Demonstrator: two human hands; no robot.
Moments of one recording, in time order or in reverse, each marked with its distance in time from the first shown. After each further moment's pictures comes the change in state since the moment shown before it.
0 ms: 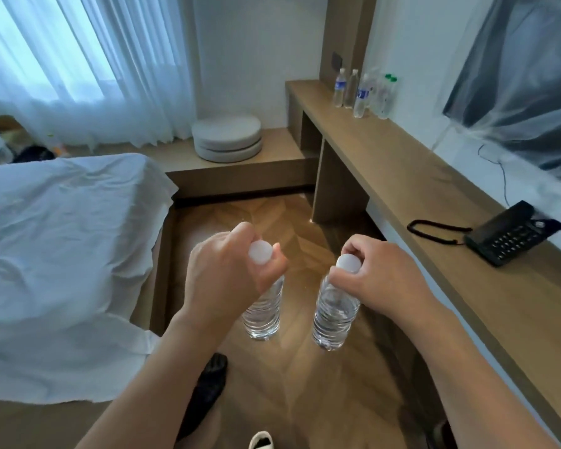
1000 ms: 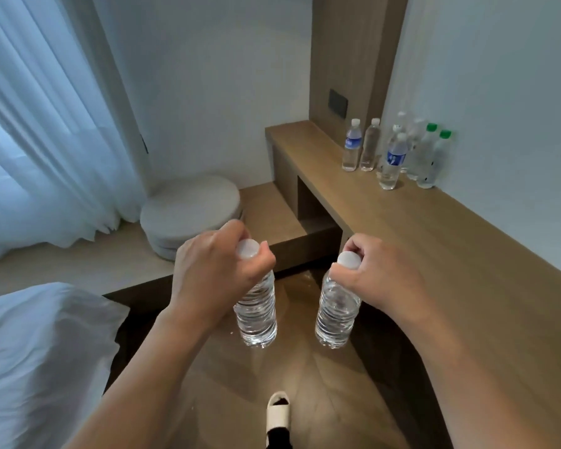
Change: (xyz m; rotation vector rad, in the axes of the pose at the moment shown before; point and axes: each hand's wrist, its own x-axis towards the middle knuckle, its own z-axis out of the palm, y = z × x) left_hand 0.639 -0.291 0.430 0.044 -0.131 0.050; right_hand 0.792 0.079 0.054 0.077 0.094 0.220
